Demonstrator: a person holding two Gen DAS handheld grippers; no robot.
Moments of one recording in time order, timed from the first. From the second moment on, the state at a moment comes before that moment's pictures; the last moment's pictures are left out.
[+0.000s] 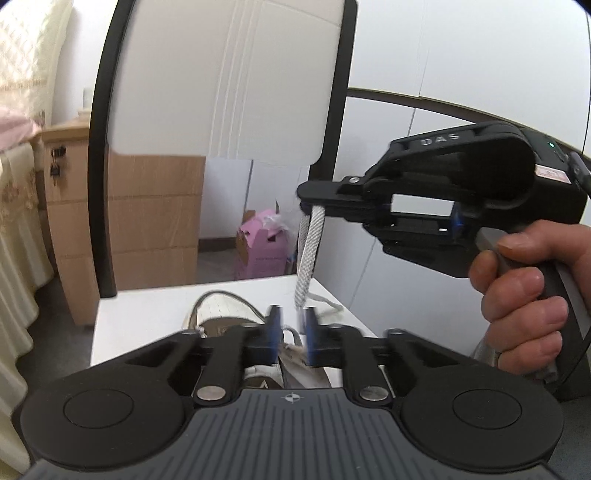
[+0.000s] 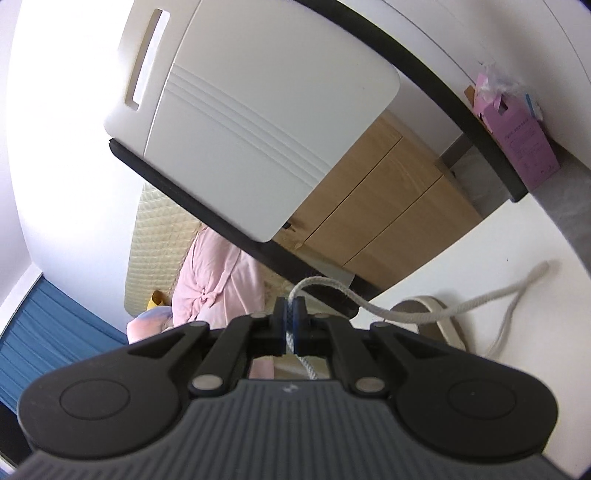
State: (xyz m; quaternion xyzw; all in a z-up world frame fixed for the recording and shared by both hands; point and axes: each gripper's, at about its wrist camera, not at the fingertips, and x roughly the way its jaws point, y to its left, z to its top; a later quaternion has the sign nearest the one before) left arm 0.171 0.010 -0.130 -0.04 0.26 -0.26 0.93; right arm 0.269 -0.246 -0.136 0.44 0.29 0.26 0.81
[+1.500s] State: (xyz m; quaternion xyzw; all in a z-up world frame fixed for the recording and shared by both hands) left arm 0.161 0.037 -0.131 0.03 0.23 -0.36 0.90; right arm 0.163 -0.104 -0.118 -0.76 0.08 0.44 0.47
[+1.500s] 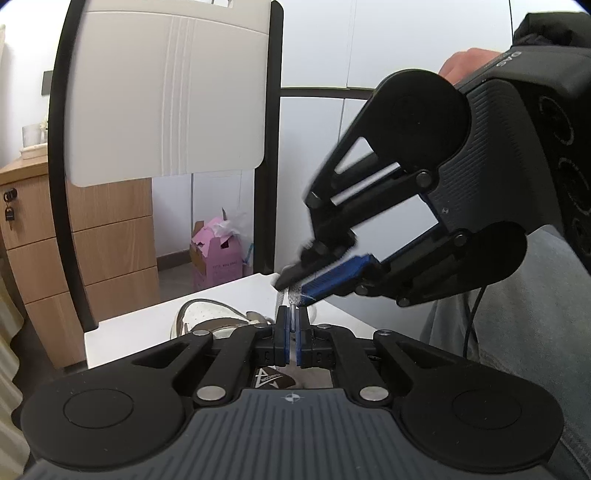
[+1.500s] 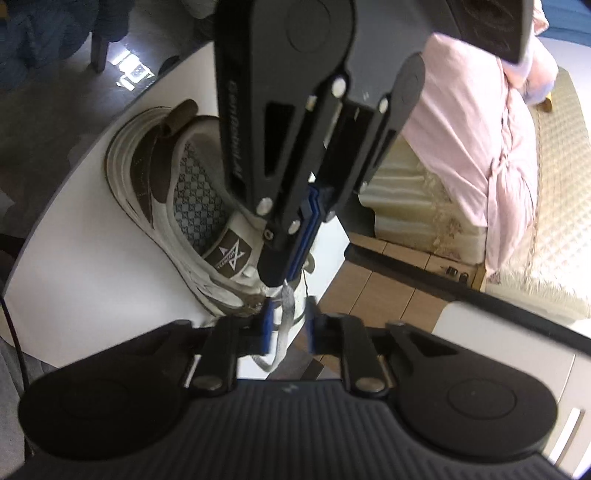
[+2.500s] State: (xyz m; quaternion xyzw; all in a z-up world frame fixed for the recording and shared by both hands) left arm 0.183 0.033 -0.154 0.09 0.27 -0.24 0.93; right arm 0.299 -0.070 -0.121 -0.34 0.45 0.42 0.71
